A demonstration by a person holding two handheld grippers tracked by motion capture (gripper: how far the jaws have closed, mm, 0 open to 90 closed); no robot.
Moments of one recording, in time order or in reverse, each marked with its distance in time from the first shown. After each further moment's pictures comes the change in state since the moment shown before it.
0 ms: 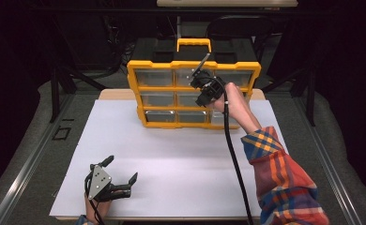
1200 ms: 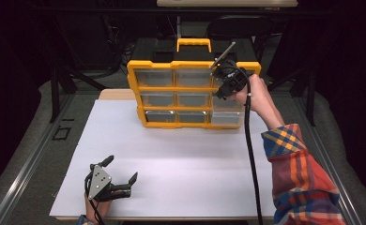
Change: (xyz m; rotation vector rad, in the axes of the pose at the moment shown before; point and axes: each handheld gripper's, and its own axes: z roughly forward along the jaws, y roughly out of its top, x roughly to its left) left arm 0.000 0.000 0.001 0.003 0.001 0.001; right arm -0.040 -0.025 -0.038 0.015 -0.053 0.069
